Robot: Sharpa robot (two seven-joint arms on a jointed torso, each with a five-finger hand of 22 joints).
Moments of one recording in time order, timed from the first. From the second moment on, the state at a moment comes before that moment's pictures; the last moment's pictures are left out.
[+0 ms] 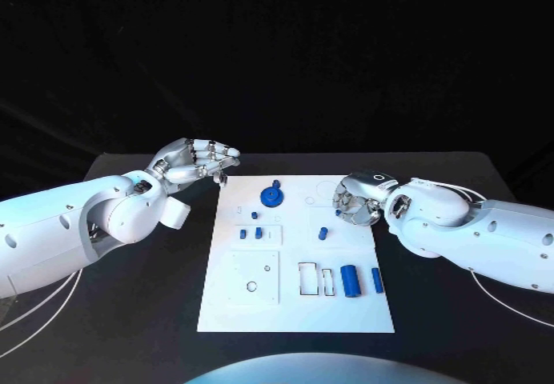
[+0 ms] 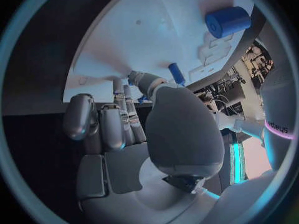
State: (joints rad) left arm 1.17 -0.96 -0.01 1.51 -0.20 -0.07 0.35; left_hand 1.56 -0.17 0.36 0.27 0.20 0.88 0.18 0.34 0.23 0.97 0.12 0.45 0.08 1.06 0.04 1.14 0.38 0.18 0.94 0.14 0.92 0.71; right arm 1.21 -0.84 -0.15 1.53 -1.65 -0.26 -0.19; right_hand 1.34 -0.27 0.56 0.07 0.24 1.07 0.14 0.19 0.34 1.28 0.06 0.09 0.10 1.47 0.00 1.33 1.18 0.10 1.36 0.10 1.19 1.29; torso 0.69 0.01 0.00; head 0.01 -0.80
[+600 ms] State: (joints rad) left arm 1.17 -0.95 -0.01 1.50 -0.22 -0.08 0.34; left_hand 1.58 -0.18 0.40 0.23 0.20 0.88 0.19 0.34 0.23 0.96 0.12 0.45 0.08 1.06 0.04 1.14 0.38 0.18 0.94 0.14 0.92 0.71; right arm 1.20 -0.84 -0.15 1.55 -1.67 -0.27 -0.20; right_hand 1.35 -0.26 0.56 0.07 0.24 1.08 0.13 0.20 0.35 1.29 0.06 0.10 0.10 1.46 -0.01 1.34 1.18 0.10 1.37 0.10 1.20 1.30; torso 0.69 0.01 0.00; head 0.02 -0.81
